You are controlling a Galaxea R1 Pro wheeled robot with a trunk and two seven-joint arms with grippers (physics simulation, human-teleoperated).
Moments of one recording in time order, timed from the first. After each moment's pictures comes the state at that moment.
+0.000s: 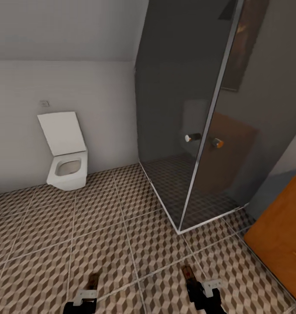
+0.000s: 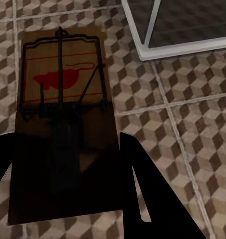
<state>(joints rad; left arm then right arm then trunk) -0.51 0.03 -0.14 0.07 0.10 -0.36 0.09 -0.27 -0.01 0.02 -0.47 0.10 -0.33 0.05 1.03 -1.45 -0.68</state>
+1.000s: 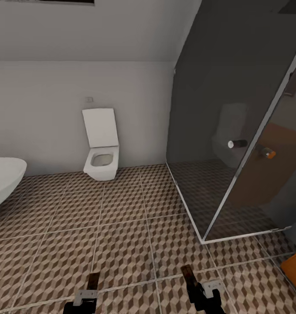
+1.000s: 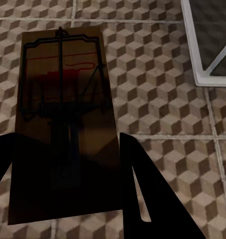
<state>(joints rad) -0.51 0.03 -0.14 0.07 0.10 -0.36 0.09 -0.27 -0.01 0.02 -0.47 0.10 -0.33 0.05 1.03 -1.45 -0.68</state>
